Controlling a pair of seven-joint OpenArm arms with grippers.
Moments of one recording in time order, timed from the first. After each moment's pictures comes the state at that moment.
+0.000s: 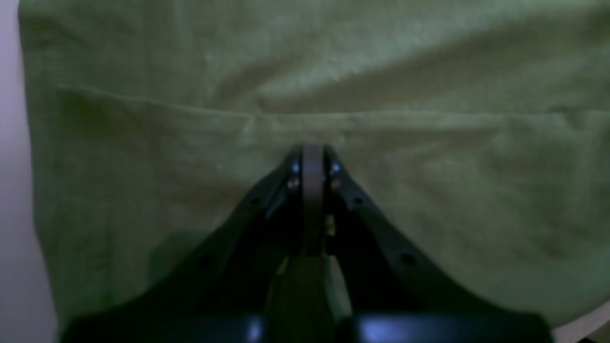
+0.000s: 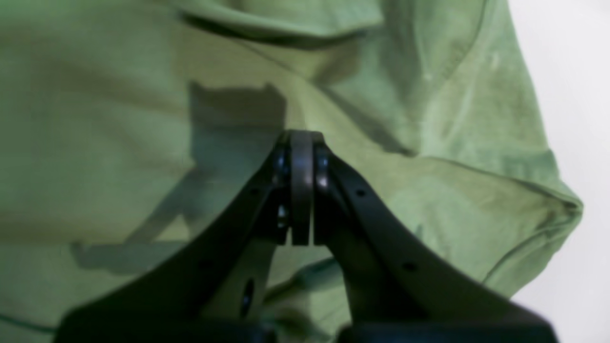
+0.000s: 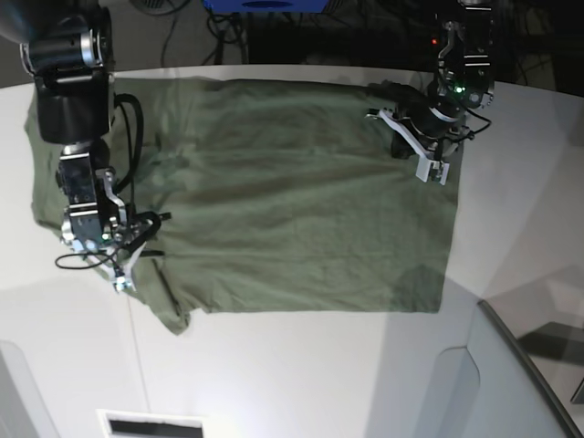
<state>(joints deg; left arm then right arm) 17.8 -10.0 -8.1 80.0 -8.9 -17.0 25.5 15.8 6.7 -0.8 56.0 -6.7 8.1 -48.0</state>
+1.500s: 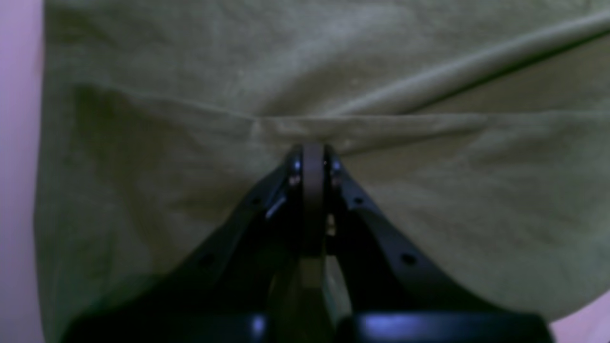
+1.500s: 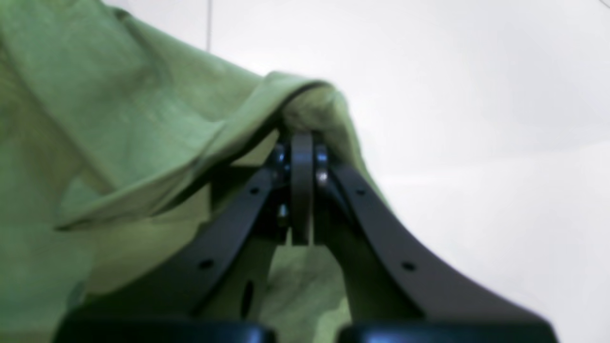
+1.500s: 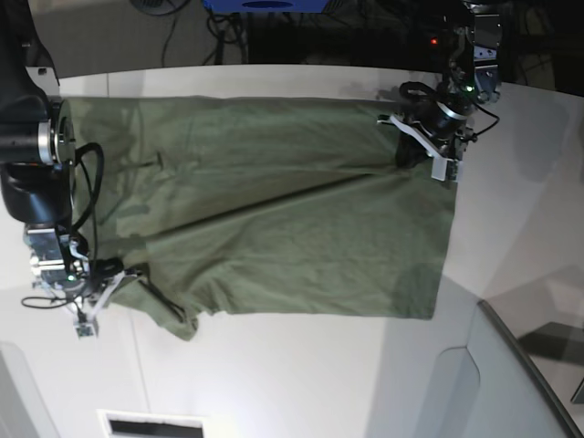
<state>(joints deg) 16.4 -12.2 -10.4 70.6 -12.4 -20.1 13.0 35.5 12.6 -0.9 19.9 -6.9 8.2 -14.7</state>
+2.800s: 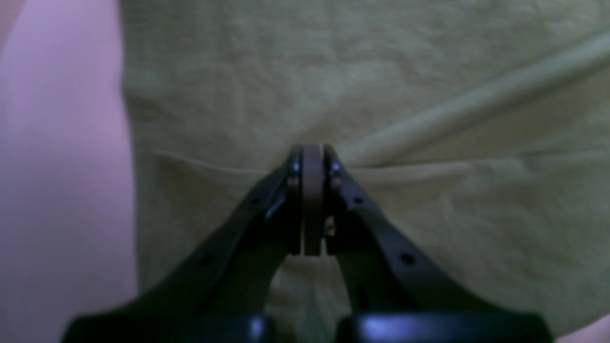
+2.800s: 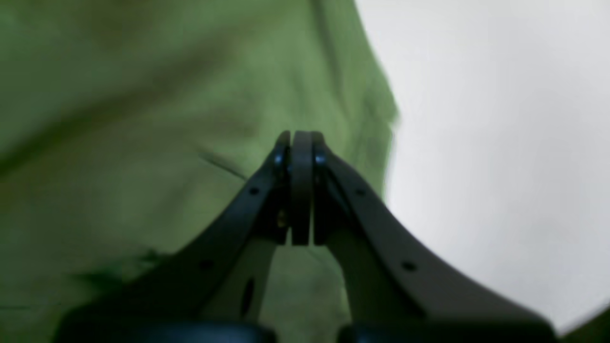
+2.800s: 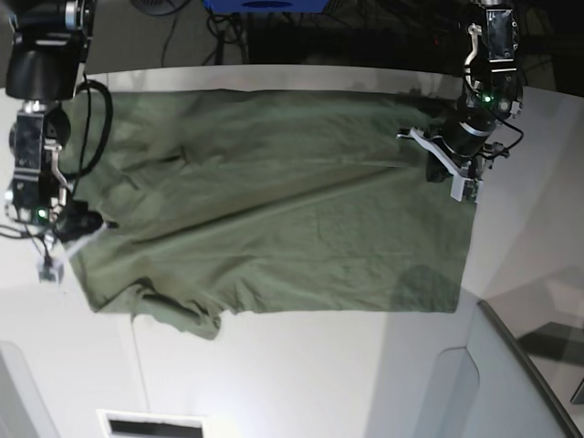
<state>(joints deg) 17.6 -11.9 -13.9 88.2 -8.6 -17.2 27.2 4.5 11.1 11.1 75.6 1.3 0.6 -50.9</state>
